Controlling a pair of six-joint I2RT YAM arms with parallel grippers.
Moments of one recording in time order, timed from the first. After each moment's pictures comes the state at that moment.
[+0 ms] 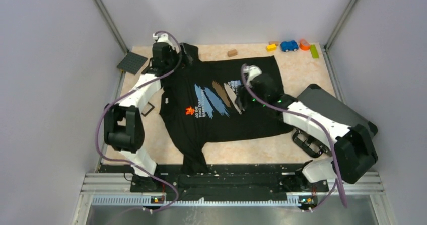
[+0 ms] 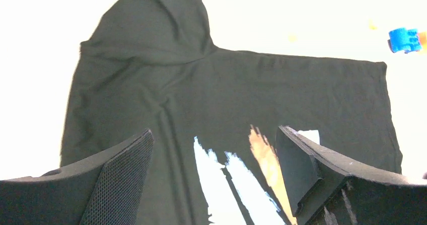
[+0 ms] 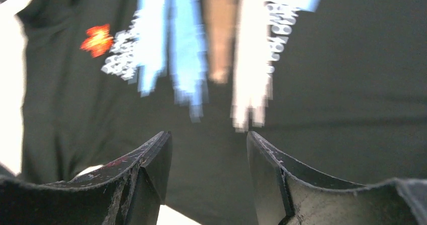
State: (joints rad) left arm -0.17 1.76 1.40 -0.09 0.07 -0.43; right arm 0.72 1.39 0.99 -0.19 0.01 0.24
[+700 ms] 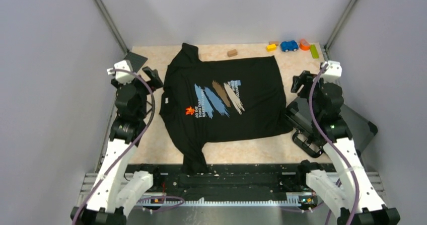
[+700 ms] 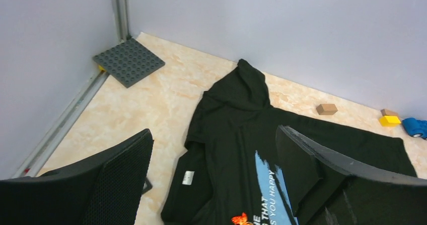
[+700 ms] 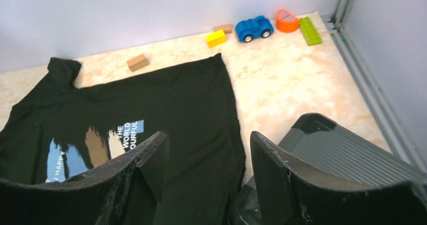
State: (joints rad) left arm -0.17 0.86 0.89 -0.05 -0.33 -0.29; right arm 0.16 0.81 0.83 -0.15 0.17 0.21
